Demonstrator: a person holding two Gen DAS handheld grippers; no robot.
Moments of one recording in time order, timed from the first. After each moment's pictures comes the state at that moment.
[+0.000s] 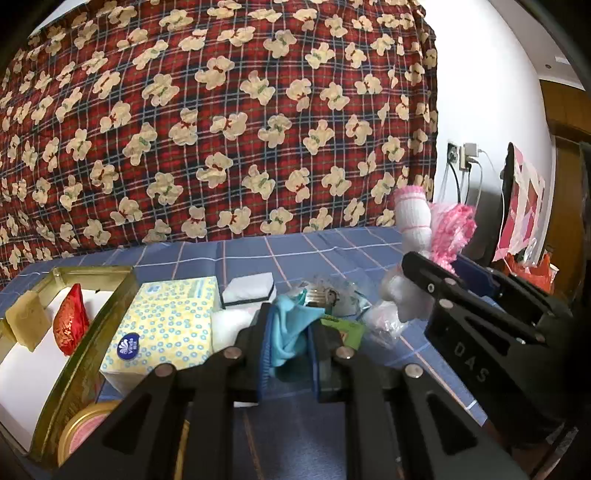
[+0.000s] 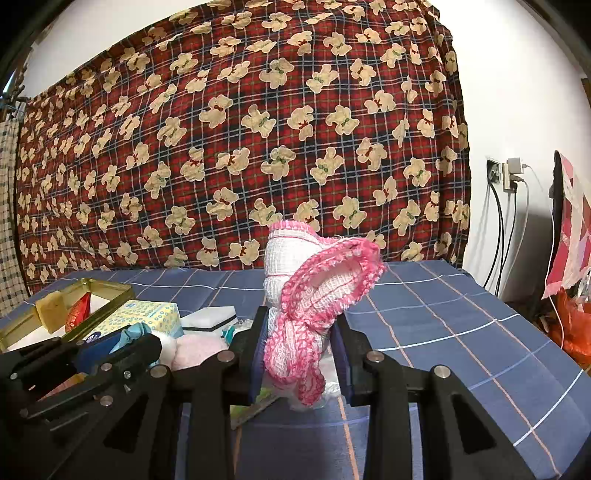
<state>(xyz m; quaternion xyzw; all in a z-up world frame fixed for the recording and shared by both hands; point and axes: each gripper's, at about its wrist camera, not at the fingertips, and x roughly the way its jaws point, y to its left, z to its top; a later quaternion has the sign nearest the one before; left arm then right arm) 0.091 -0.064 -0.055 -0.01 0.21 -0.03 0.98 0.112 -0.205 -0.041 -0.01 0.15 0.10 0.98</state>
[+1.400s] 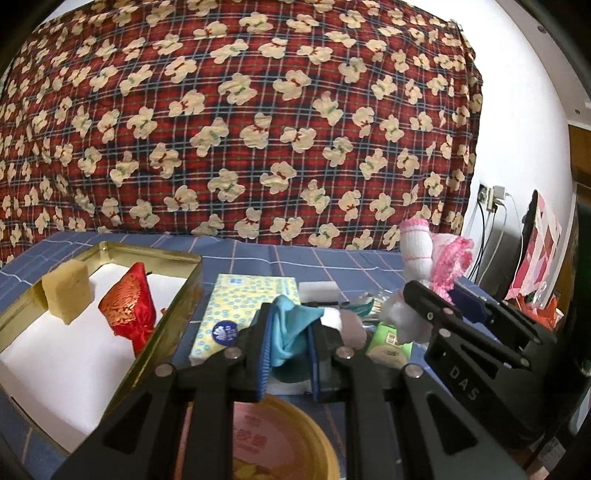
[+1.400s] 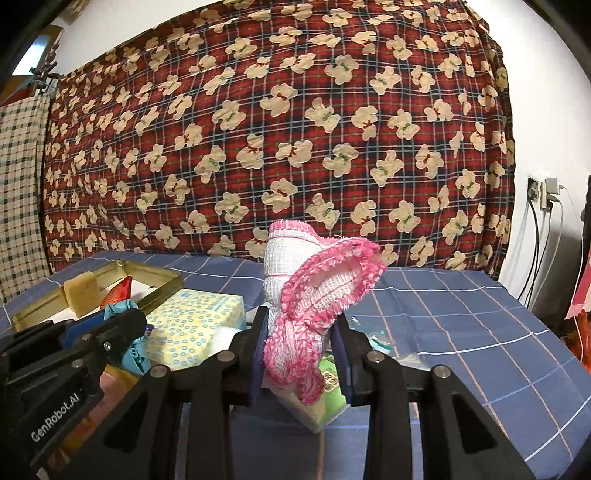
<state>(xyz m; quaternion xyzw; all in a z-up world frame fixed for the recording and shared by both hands) 0.064 0.014 -0.056 -0.08 0.18 0.01 0.98 0.101 -0.137 -0.044 -0.05 0.16 0.16 0.97</state>
